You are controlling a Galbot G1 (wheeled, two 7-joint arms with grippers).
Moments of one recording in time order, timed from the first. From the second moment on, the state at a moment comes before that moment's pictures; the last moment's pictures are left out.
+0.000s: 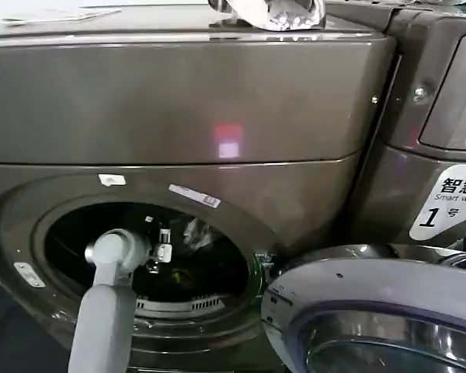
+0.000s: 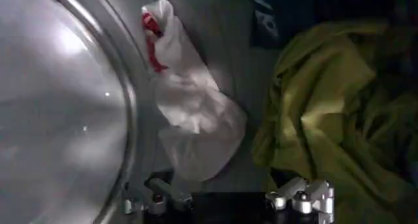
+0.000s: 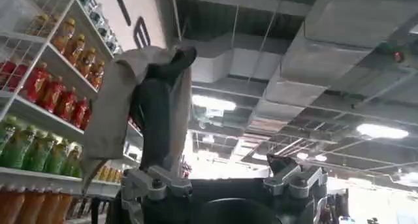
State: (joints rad) left arm 0.71 -1.44 -0.54 -1.64 1.41 -0.08 1.34; right arm -1.63 1.13 2.33 1.68 0.35 -0.10 -0.01
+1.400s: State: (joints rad) left arm 0.72 -1.43 -0.52 -1.45 1.25 -0.05 1.34; right arm -1.62 1.14 2.31 1.69 0.35 -0.10 -0.01
